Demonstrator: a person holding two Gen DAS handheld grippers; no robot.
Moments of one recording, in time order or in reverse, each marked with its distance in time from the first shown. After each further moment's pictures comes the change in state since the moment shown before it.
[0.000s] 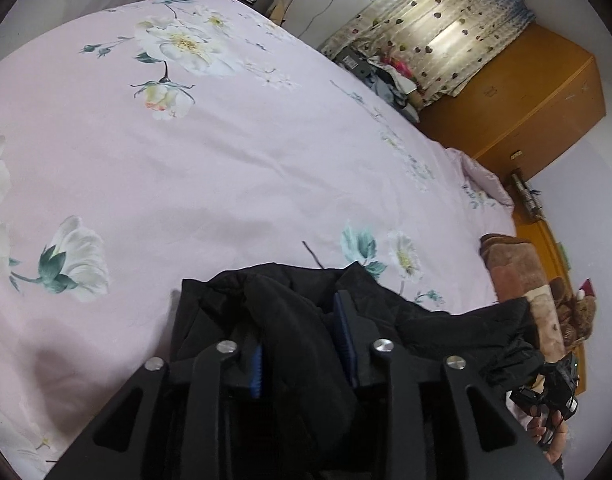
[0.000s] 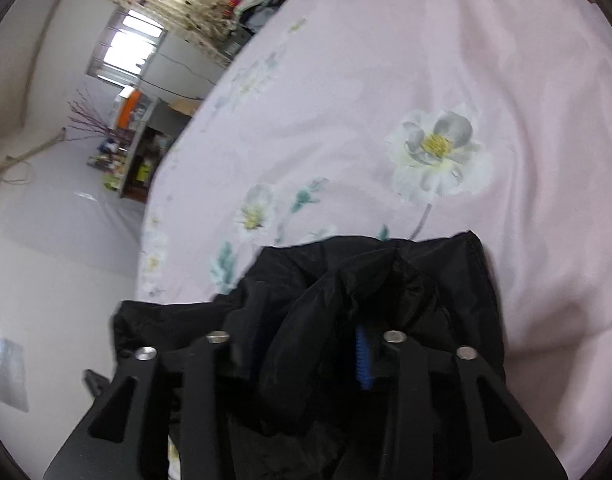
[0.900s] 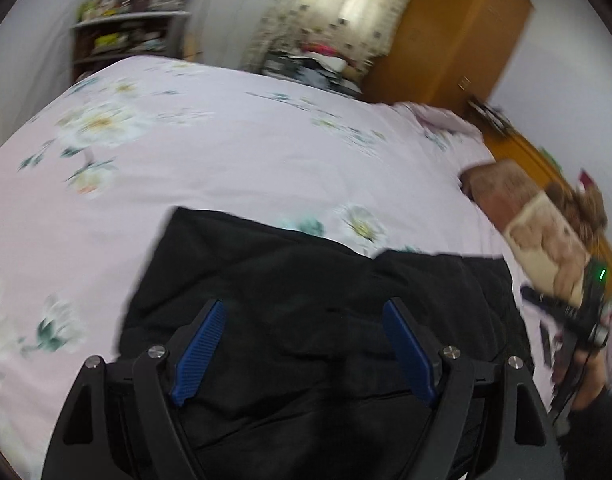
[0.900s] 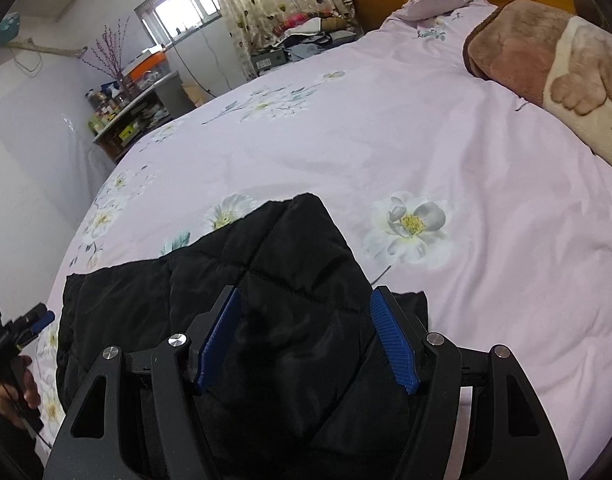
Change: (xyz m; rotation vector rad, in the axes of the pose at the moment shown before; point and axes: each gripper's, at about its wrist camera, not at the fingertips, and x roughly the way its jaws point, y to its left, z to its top) left arm -0.004 -0.095 -0.029 0.411 -0.018 0.034; right arm -0.004 0.051 -0.040 -0.469 -0.139 -0.340
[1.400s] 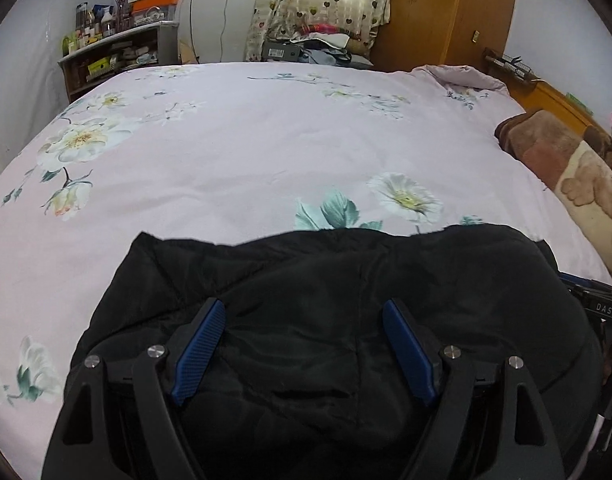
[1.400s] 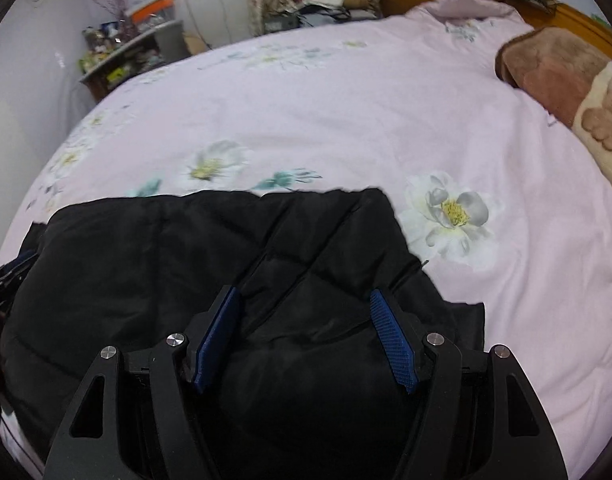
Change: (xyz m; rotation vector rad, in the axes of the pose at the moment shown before) left arm 0.090 -0.013 -0.004 0.121 0.023 0.170; right arm 0.097 0.023 -0.015 -0.122 0.122 -0.132
